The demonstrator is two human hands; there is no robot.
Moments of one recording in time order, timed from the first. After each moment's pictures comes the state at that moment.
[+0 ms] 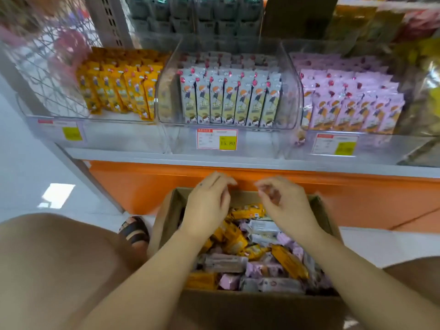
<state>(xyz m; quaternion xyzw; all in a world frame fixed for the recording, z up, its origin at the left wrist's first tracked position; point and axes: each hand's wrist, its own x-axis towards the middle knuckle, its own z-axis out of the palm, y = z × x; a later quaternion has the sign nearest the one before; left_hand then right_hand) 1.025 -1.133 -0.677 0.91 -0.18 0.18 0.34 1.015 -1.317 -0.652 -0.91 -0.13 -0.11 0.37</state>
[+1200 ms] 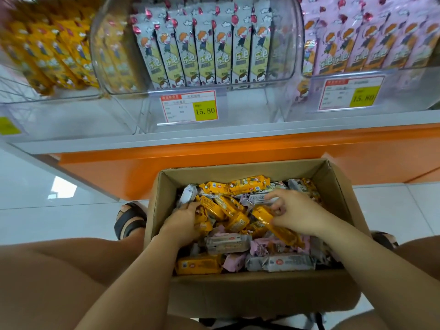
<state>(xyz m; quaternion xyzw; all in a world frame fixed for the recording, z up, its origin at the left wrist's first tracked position) 1.026 -1.086 -0.787 0.94 -0.04 -0.33 0.12 1.007 -1.353 -0.715 -0.90 0.02 0.32 0.31</state>
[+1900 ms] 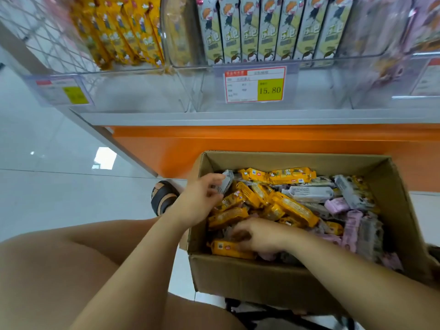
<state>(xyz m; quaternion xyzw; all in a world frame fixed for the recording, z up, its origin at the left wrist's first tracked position) 1.015 -1.047 -0.727 0.90 0.01 -0.21 0.39 0.994 -1.226 -0.747 -0.81 -0.20 0.48 0.28</state>
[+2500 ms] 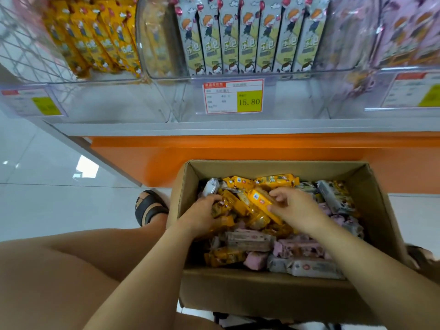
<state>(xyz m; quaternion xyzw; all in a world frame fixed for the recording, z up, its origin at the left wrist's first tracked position) 1.026 -1.074 -0.771 0.90 0.00 -0.34 0.27 1.023 -1.303 -0.742 -0.91 0.02 0.25 0.34</state>
